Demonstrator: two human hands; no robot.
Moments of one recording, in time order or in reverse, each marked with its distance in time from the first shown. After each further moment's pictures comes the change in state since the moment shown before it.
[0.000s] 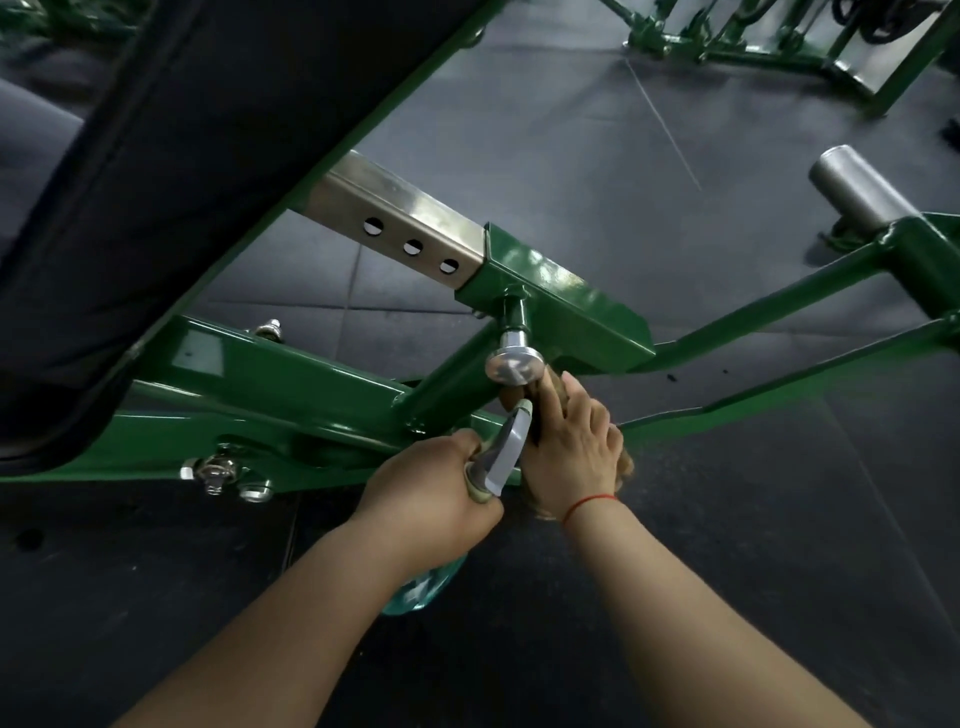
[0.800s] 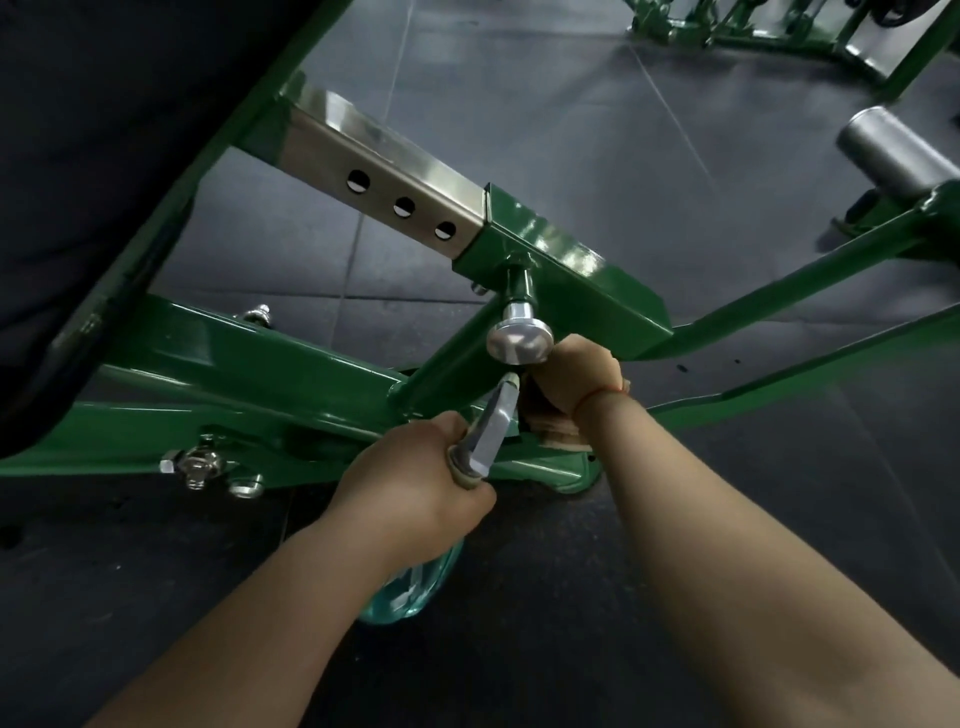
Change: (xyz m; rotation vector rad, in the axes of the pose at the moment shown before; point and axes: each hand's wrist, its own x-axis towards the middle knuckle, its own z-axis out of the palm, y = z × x) left_hand 0.006 -0.016 0.004 -0.146 0.040 -0.022; right_hand 0.066 -0.024 -0.045 -0.011 -0.136 0.085
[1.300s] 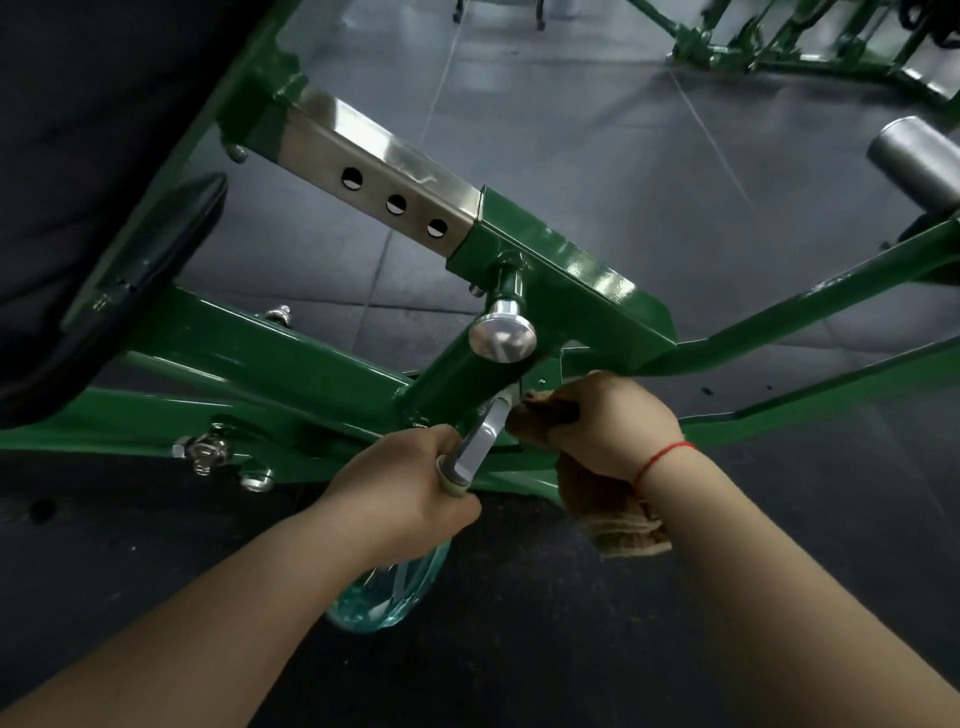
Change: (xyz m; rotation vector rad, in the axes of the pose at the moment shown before) left_hand 0.003 0.002 0.013 0.047 -0.027 -0.087; right_hand -0.036 0.042 -0.013 -0.127 -0.075 -0.287
